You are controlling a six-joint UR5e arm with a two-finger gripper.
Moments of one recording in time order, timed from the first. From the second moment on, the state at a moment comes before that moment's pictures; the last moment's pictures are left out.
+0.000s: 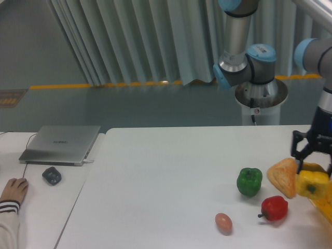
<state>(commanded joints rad) 2.52 -1.86 -1.41 -1.21 1.17 0.49</state>
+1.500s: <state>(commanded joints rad) 2.26 -1.83 -1.46 -1.35 1.52 0.89</state>
